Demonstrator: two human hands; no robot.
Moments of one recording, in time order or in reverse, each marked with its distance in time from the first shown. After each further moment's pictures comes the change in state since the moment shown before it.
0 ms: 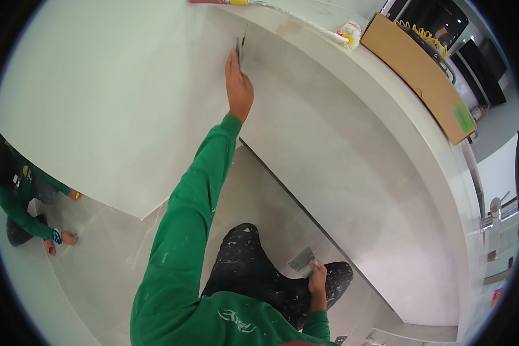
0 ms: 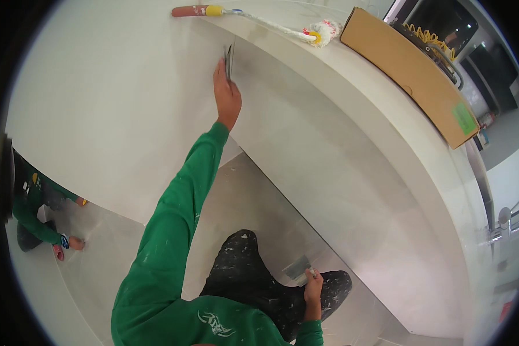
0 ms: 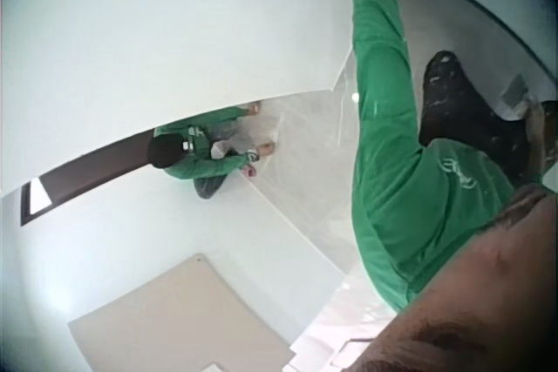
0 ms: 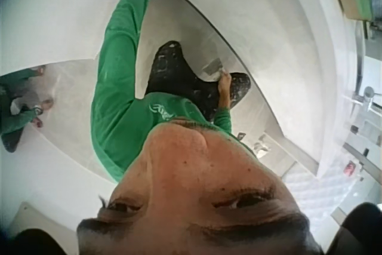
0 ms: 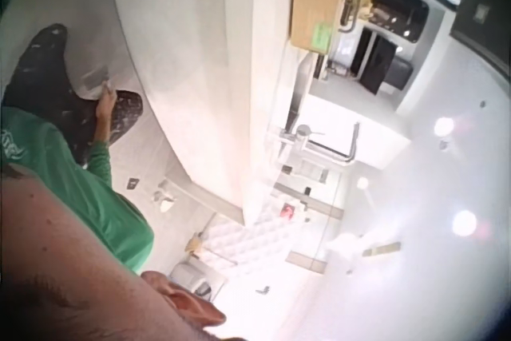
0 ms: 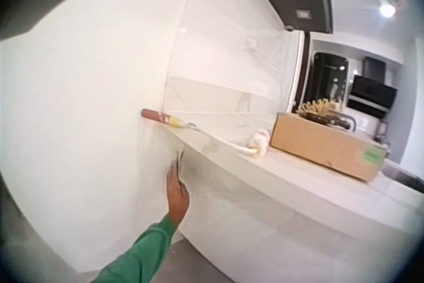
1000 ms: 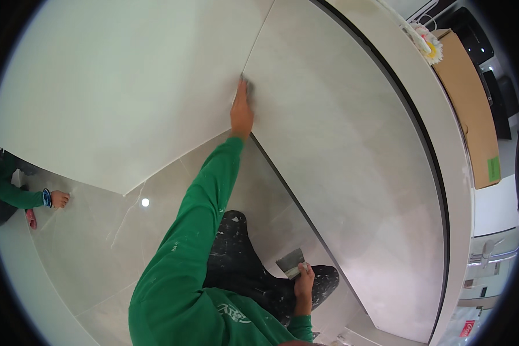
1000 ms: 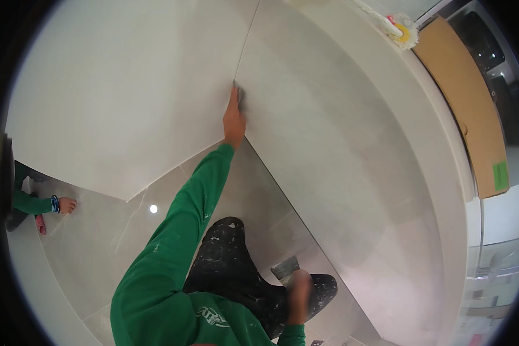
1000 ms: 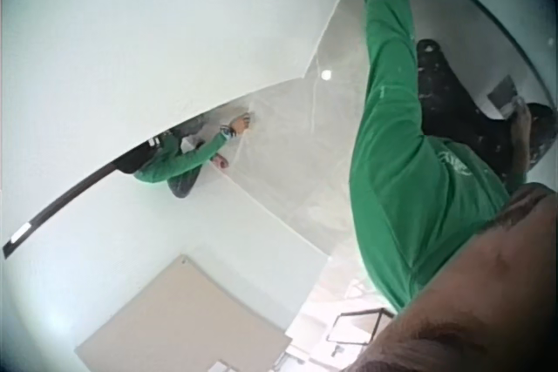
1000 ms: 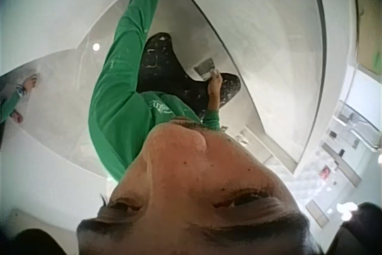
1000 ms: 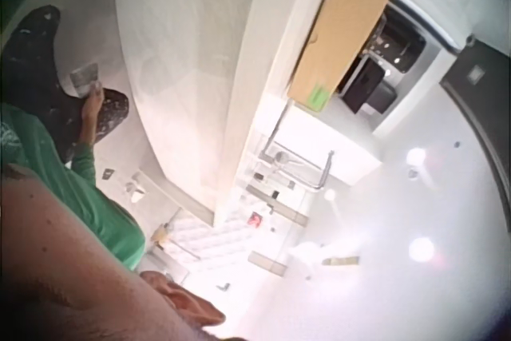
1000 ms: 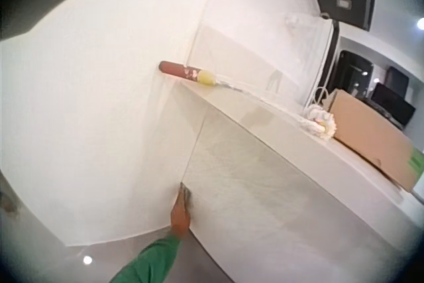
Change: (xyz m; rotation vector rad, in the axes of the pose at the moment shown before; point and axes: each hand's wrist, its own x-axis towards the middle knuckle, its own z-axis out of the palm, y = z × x) left_hand -0.178 -0.101 0.014 0.091 -0.176 -0.359; right_hand 0.004 0.002 -0.003 0.003 0.051 0.088
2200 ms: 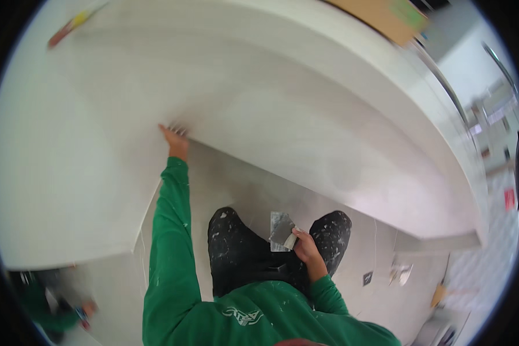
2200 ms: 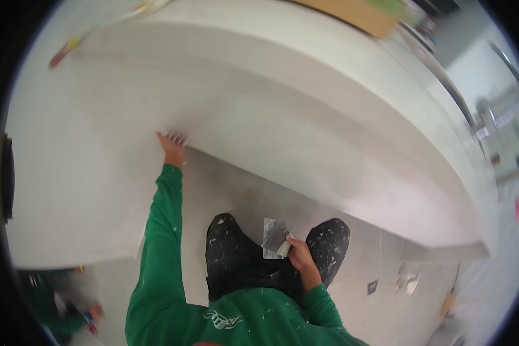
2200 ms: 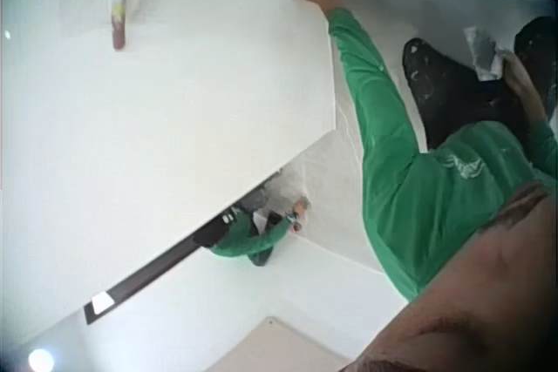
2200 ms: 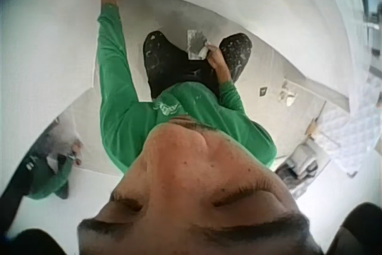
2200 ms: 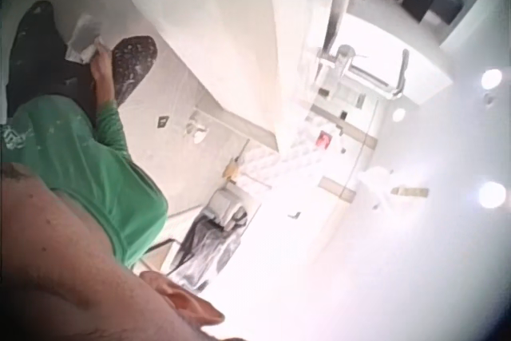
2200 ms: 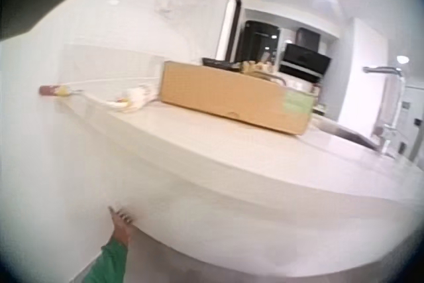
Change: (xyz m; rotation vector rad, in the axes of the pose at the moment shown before) left_hand -0.029 -0.084 0.035 -0.865 -0.005 -1.233; right_hand -0.022 -0.003 0.049 0.410 0.032 0.194
